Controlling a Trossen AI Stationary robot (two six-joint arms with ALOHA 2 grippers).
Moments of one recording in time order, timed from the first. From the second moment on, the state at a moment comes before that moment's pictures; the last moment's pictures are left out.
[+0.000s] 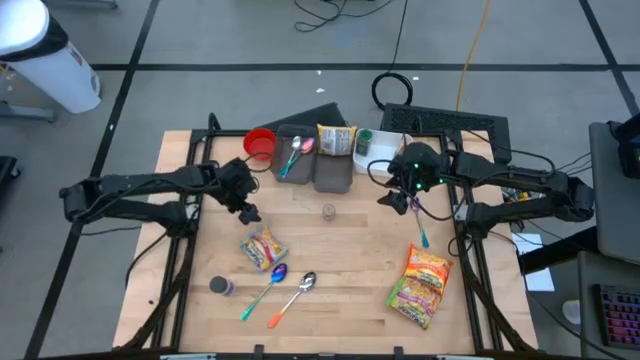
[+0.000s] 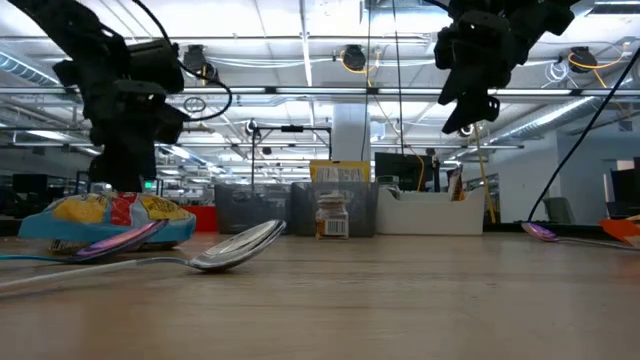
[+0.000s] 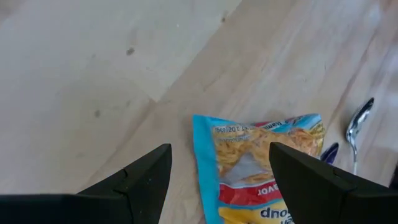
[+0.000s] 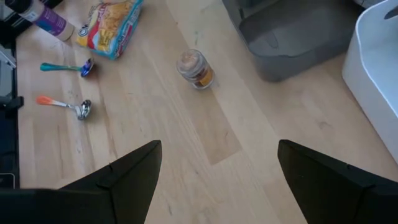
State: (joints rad) left arm 0.43 1.07 0.51 -0.54 0.42 -0.43; right arm -0.33 1.06 0.85 -0.59 -0.24 0.30
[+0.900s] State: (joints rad) left arm 0.45 1.30 0.51 -0.39 0.55 -0.37; right arm -0.30 1.05 0.85 -0.59 -0.26 0.29
